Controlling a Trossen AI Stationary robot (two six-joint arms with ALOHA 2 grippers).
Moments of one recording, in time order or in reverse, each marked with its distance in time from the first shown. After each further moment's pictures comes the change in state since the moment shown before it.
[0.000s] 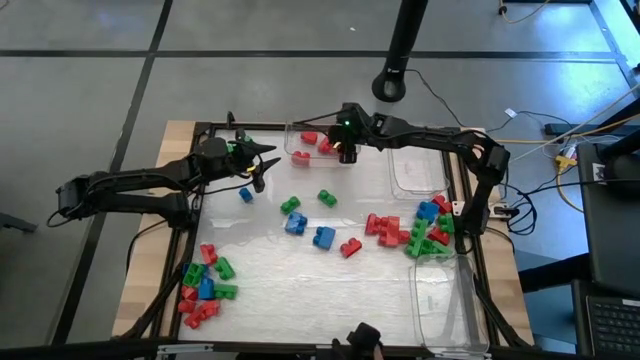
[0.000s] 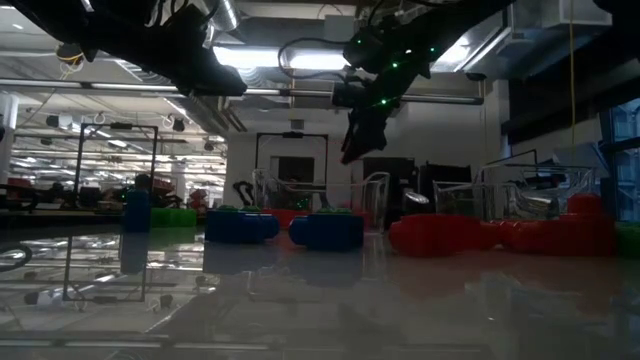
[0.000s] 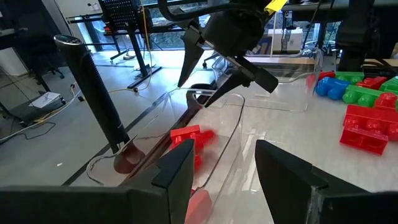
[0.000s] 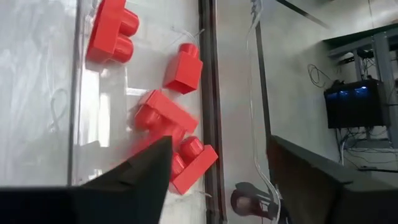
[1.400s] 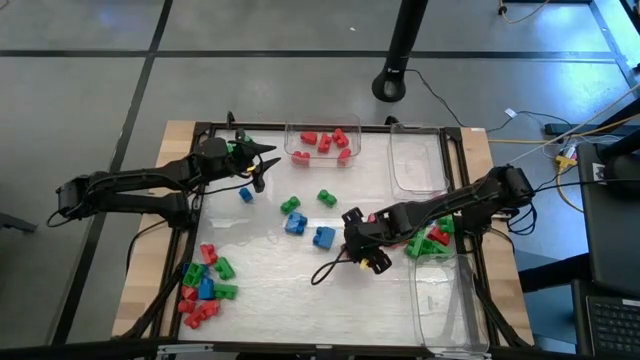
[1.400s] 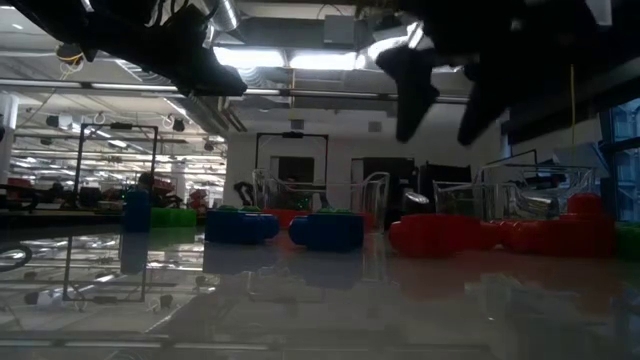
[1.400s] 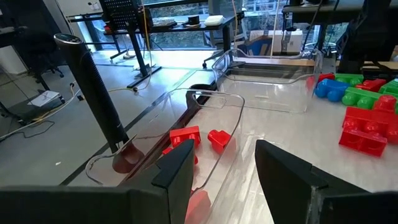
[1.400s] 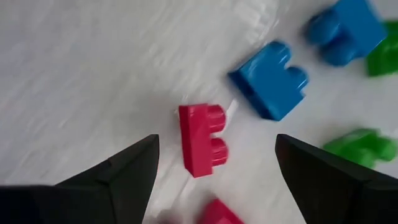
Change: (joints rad) left arm 0.000 0.000 0.000 0.002 0.000 -0.011; right arm 0.742 -0.142 -0.171 -0.355 -0.166 0.369
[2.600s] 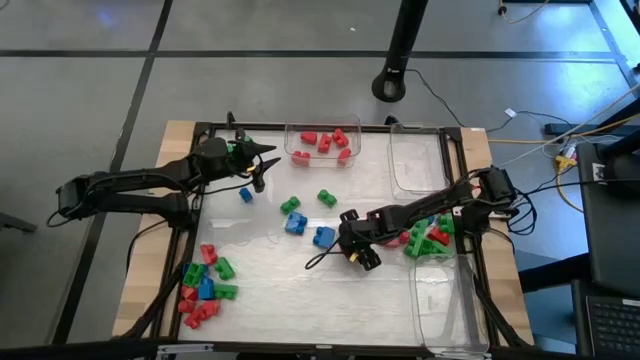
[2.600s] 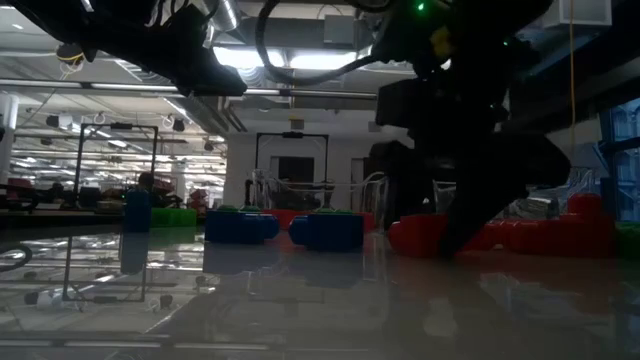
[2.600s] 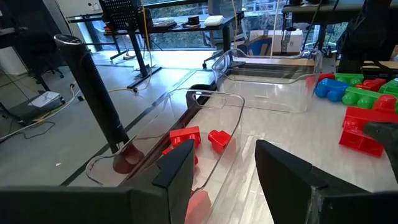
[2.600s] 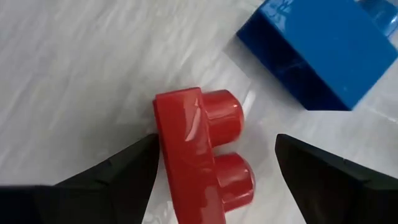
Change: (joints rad) left arm 0.000 0.000 0.000 0.000 0.000 0.003; right arm -0.083 0.132 -0.219 0.356 -0.066 0.022
